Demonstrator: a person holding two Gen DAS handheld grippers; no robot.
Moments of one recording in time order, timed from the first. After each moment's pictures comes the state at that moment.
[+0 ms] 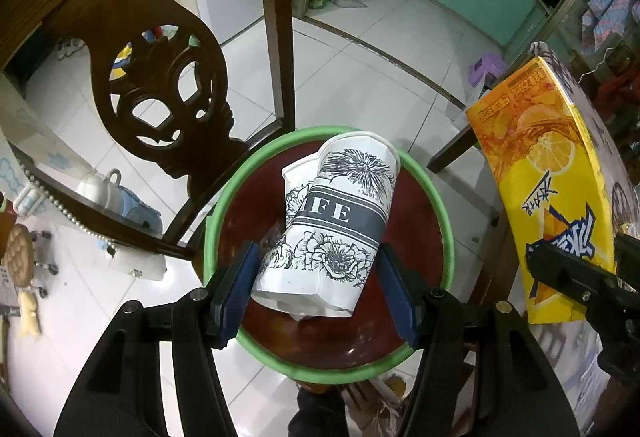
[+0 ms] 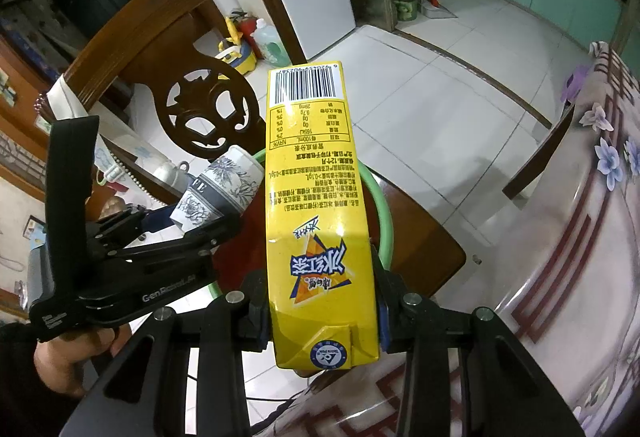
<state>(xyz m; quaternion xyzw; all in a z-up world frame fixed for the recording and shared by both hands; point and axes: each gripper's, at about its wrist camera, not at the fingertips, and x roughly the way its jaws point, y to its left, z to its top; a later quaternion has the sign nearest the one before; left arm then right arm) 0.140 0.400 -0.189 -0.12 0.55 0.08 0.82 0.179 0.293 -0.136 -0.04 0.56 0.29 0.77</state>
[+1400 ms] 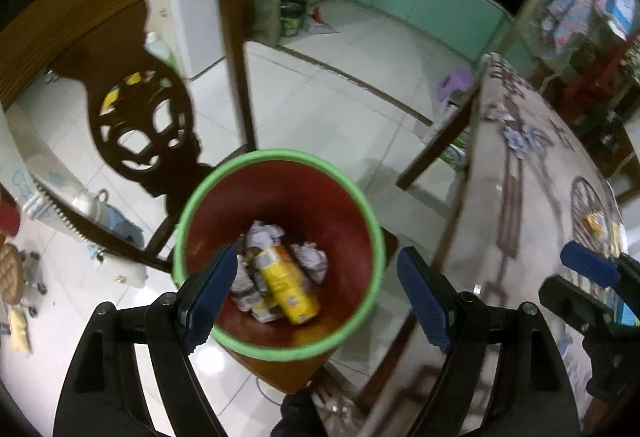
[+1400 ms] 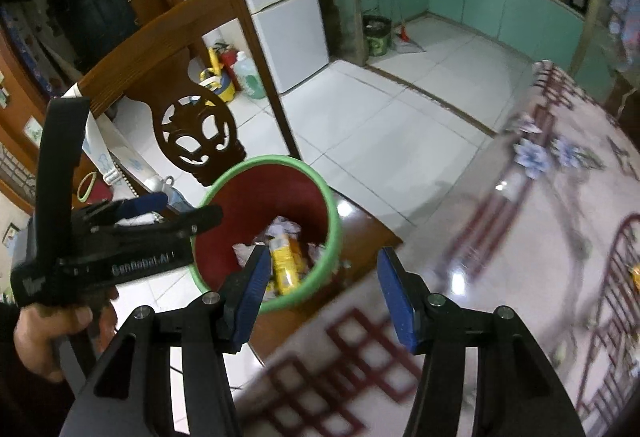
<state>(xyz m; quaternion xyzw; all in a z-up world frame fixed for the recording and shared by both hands) 0.118 0.350 -0.142 -0.11 0.50 0.03 0.86 0.114 0.207 -0.079 -0.04 0.50 0.24 0.83</state>
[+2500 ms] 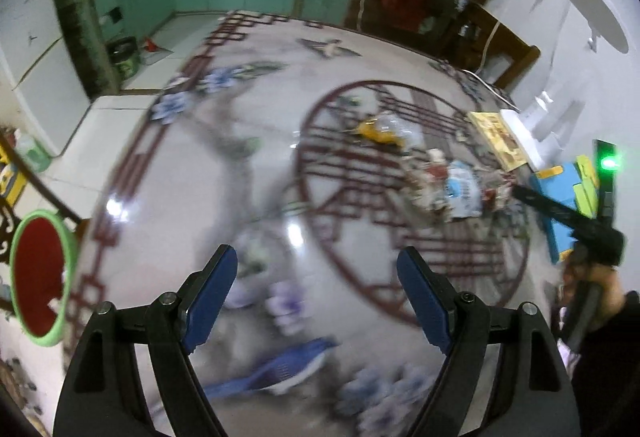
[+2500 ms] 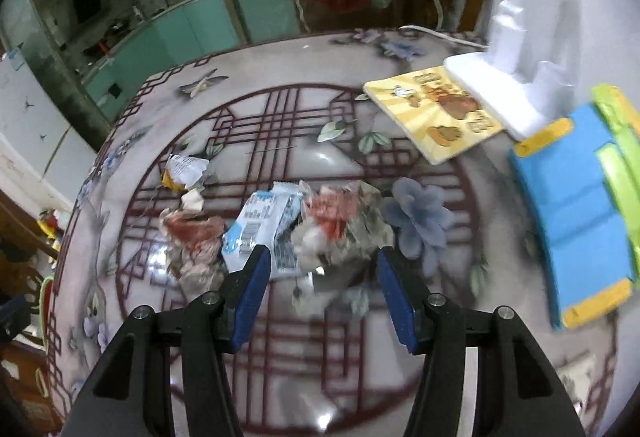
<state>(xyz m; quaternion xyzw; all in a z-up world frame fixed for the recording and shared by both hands) 0.090 -0.041 -0.087 -0.01 0.49 -0.18 0.85 0.059 -0.381 -0.108 0.15 0.48 -0.10 0.86</state>
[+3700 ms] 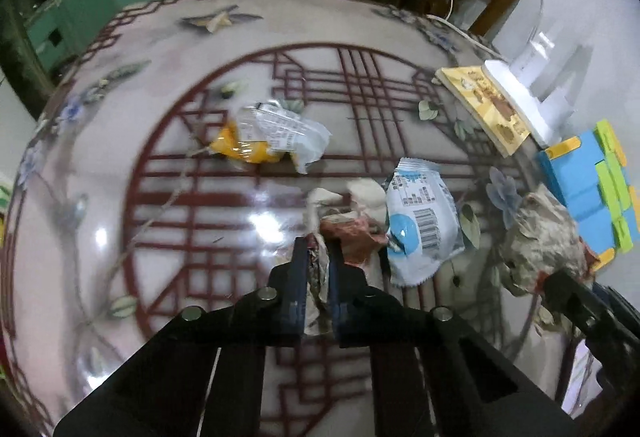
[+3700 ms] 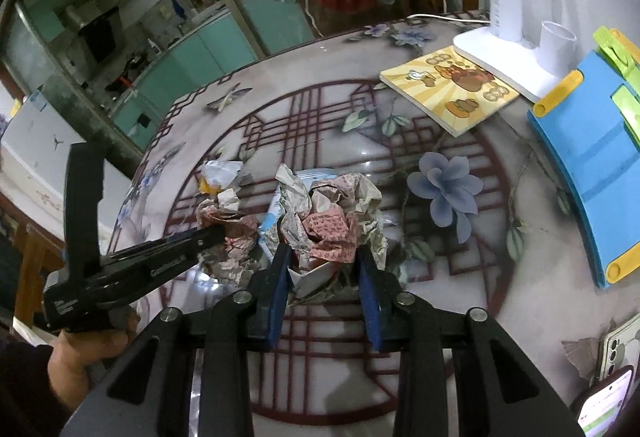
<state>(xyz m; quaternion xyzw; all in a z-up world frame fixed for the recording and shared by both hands) 0.151 -0.188 -0.152 0.05 0.52 -0.23 0.82 0.017 -0.365 -0.103 0.23 0.43 -0.07 0.87</state>
